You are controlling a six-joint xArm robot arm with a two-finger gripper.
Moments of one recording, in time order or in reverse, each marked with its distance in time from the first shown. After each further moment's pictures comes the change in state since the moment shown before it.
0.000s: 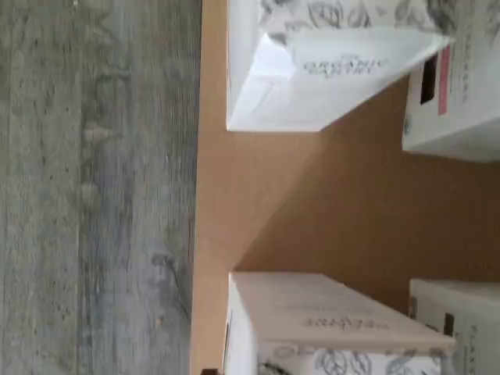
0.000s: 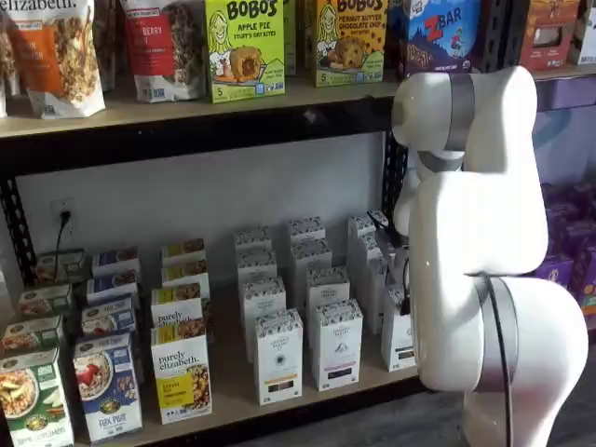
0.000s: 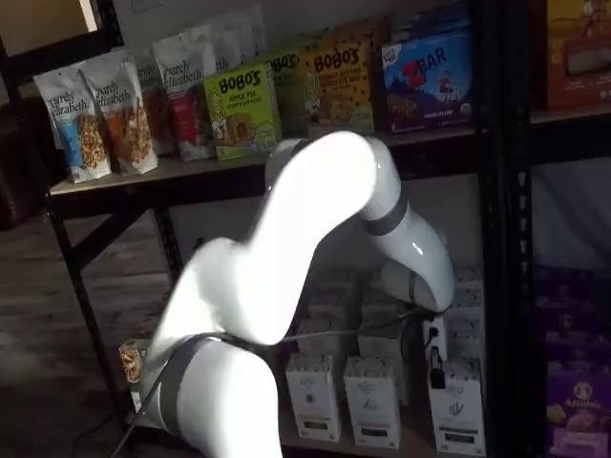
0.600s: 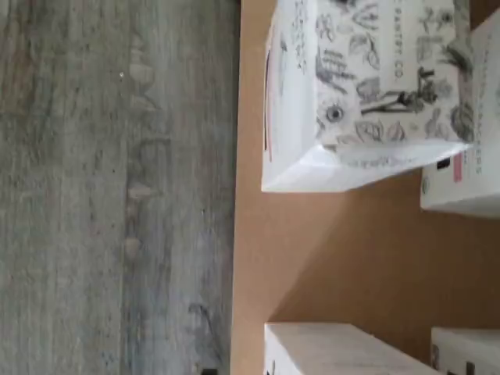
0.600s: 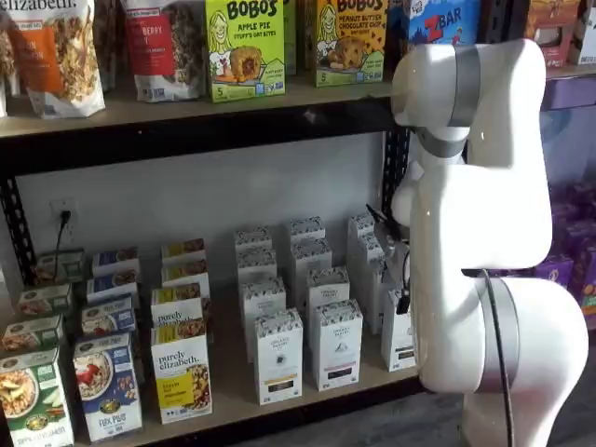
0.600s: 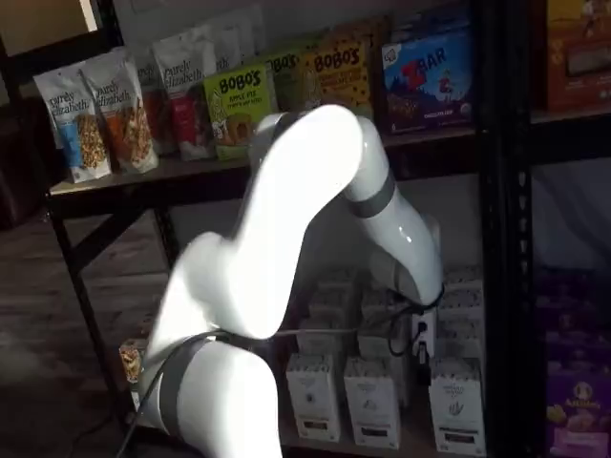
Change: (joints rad) arm 0.021 -0.141 0.171 0.155 0.008 -0.116
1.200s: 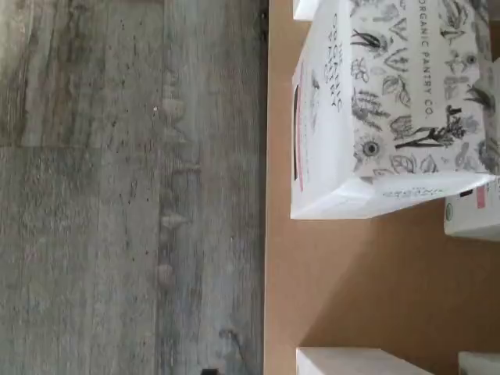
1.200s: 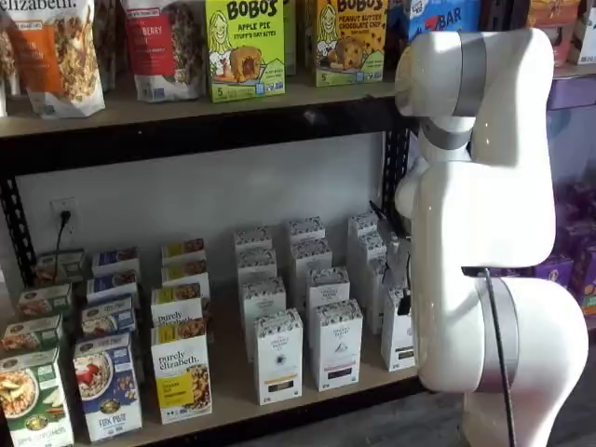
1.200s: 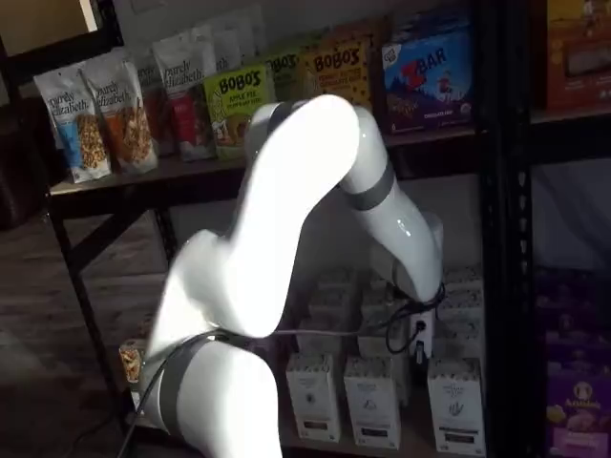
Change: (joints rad) arm -0.009 -0.067 0.063 0.077 0.061 -0.072
